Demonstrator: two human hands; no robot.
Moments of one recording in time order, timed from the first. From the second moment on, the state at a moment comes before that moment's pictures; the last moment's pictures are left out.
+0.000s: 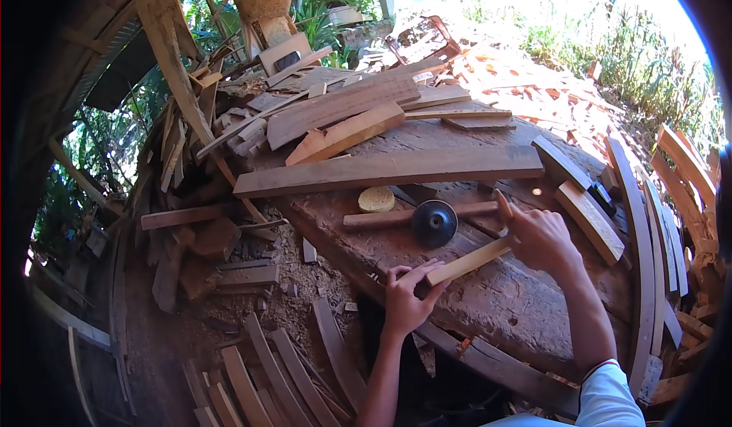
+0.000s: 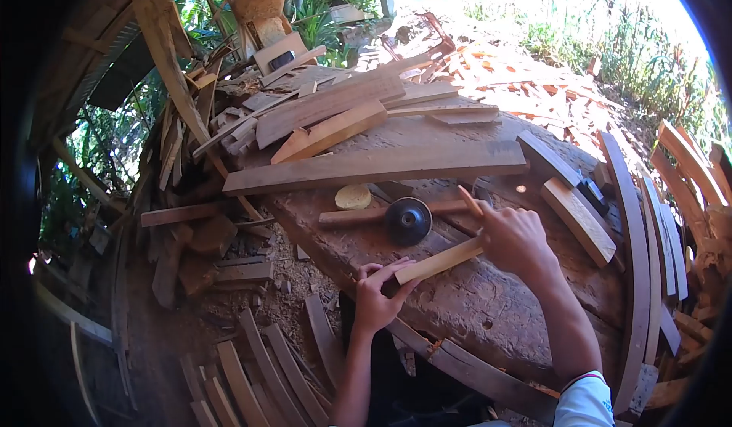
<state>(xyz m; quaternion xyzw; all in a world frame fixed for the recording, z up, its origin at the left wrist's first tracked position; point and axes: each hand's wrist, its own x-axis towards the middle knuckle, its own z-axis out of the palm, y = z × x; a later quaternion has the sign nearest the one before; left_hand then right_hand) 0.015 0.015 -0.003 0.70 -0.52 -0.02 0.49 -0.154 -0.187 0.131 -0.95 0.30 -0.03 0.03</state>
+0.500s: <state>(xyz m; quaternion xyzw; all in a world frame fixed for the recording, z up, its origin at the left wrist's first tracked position) 0.014 0.015 -0.003 0.71 -0.51 -0.04 0.48 -0.139 -0.168 0.131 -0.98 0.15 0.01 0.16</state>
